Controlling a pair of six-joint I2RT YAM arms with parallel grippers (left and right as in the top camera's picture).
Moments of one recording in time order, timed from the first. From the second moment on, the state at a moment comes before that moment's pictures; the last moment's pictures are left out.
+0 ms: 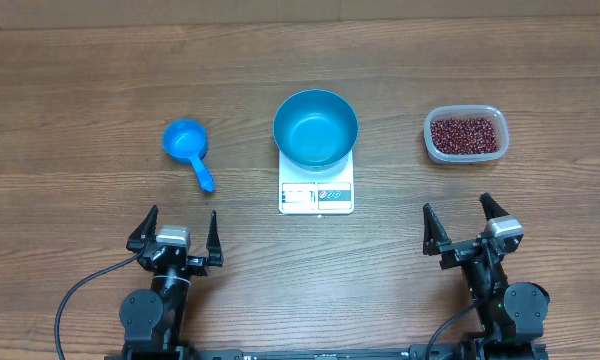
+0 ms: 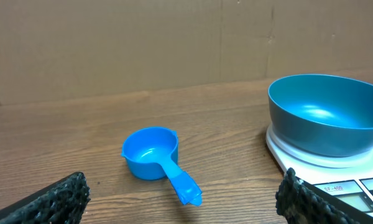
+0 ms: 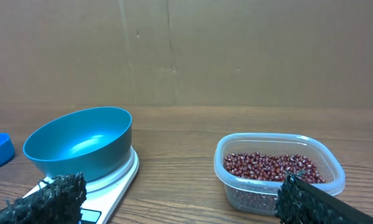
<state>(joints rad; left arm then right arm) -0.01 0.02 0.01 -0.07 0.08 0.06 0.01 0.01 0.02 -0.02 -0.20 0.07</state>
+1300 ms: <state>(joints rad) -0.01 0.45 0.44 -0.22 0.08 -0.06 0.01 0.01 0.02 -0.02 -0.20 0.07</state>
